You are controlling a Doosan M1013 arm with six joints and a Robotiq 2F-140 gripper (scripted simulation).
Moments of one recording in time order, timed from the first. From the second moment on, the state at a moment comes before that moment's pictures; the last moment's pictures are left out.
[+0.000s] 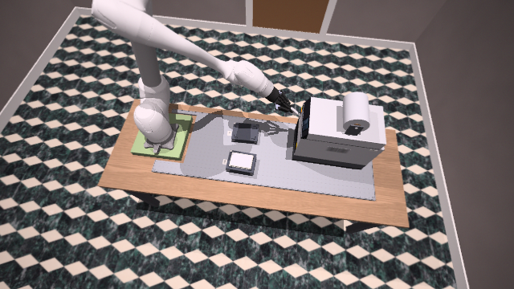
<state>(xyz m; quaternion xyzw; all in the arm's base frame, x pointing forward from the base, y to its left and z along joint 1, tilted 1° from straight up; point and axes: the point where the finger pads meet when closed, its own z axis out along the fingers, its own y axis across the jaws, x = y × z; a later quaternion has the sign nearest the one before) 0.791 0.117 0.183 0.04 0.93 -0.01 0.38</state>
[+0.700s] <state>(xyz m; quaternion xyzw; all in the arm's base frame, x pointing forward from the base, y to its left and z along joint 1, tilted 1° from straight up) 0.768 0.119 0.202 0.04 0.93 -0.01 0.38</state>
